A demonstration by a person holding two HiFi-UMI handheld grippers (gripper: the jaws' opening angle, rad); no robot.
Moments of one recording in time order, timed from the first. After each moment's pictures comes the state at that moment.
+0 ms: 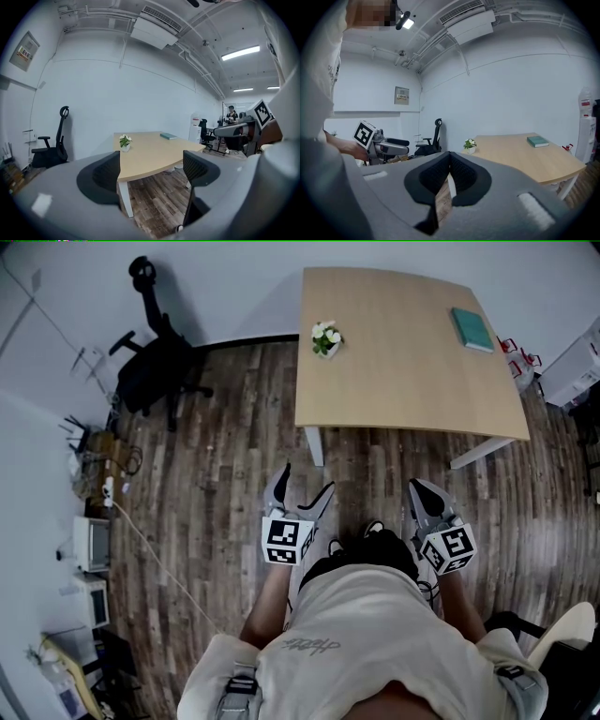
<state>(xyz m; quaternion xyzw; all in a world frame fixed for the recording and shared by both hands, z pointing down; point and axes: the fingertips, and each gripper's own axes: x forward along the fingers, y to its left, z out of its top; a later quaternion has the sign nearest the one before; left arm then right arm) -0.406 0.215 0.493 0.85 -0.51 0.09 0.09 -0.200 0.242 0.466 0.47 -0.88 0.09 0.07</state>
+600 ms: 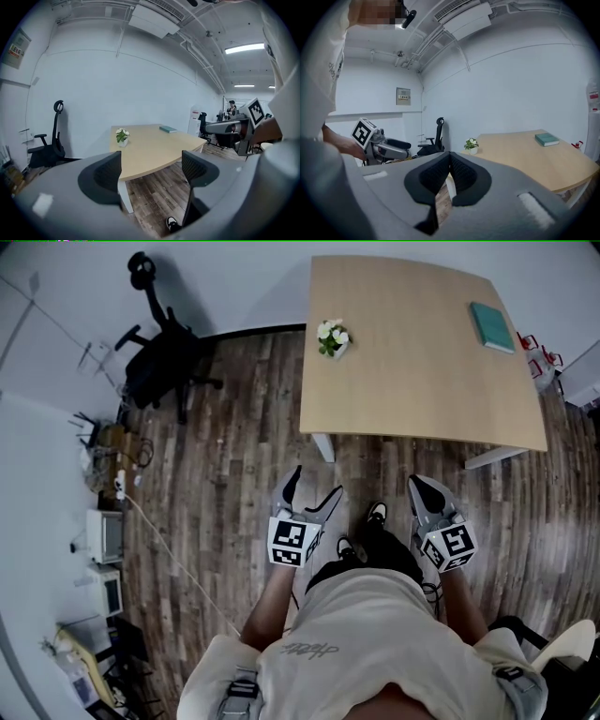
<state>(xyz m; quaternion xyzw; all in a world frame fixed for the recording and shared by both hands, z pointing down) -0.386 0.171 0.506 0.85 -0.49 0.13 0.11 -0.202 0.178 0.478 0.44 -0.89 0.10 0.07</state>
